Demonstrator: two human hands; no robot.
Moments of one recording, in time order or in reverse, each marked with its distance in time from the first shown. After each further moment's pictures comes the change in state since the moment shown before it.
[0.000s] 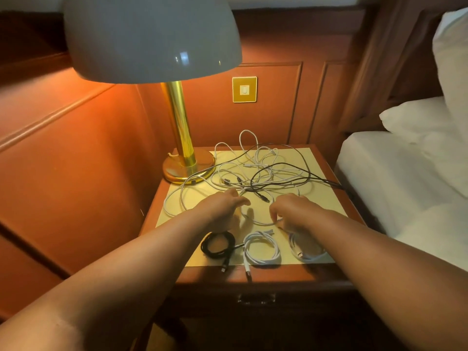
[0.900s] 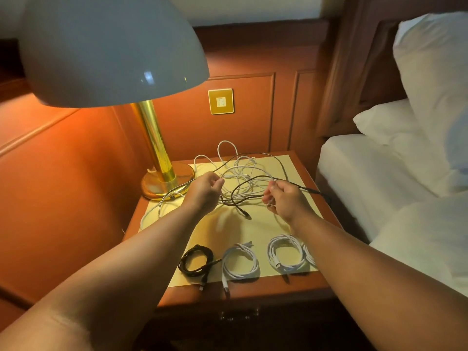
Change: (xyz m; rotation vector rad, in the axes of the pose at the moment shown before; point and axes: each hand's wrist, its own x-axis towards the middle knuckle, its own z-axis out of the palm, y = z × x) left_hand 0.051 0.016 -0.026 -0.609 0.453 -0.347; right_hand -0.011 0.023 -0.014 1.362 0.458 0.324
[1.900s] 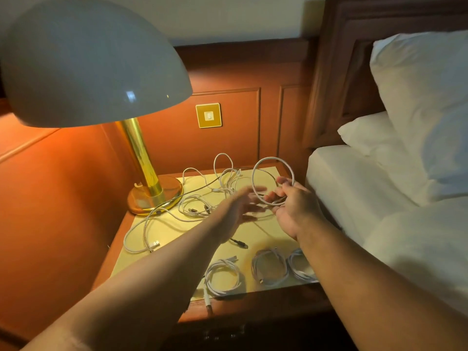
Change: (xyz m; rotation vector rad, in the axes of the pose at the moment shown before) left_hand -0.034 0.071 0.044 -0.777 -0.621 0.003; right_hand -0.010 -0.036 -0.039 0.812 0.118 0.165
